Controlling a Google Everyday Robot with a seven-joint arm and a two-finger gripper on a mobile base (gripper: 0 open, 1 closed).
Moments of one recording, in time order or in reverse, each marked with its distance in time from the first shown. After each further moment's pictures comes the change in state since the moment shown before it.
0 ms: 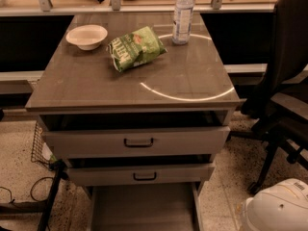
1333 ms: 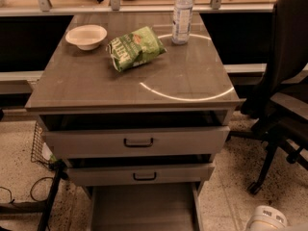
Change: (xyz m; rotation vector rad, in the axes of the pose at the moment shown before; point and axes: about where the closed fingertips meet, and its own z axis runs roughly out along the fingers) arm 0.050 0.064 0.117 -0.102 0.142 -0.105
